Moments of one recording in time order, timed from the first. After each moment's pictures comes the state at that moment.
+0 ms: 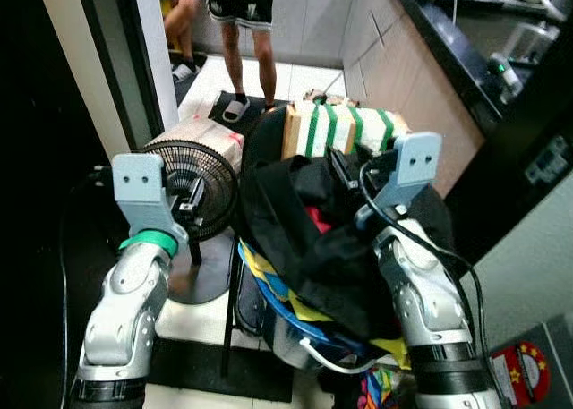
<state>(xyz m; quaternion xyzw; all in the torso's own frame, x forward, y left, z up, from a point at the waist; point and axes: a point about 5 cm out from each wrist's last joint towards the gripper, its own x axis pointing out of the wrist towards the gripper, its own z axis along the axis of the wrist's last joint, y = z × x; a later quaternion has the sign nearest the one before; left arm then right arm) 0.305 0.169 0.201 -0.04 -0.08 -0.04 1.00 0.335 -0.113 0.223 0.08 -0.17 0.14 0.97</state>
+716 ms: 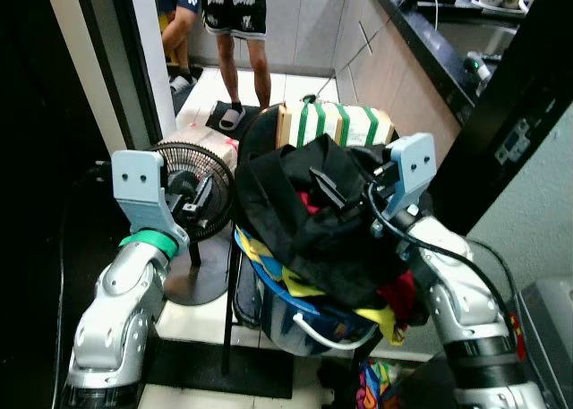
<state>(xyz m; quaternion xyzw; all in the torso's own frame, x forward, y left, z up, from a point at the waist) 0.295 0.155 0.206 -0.04 -0.08 -0.13 0.99 0.330 -0.126 0.217 -0.06 -0.13 0.30 0.94</state>
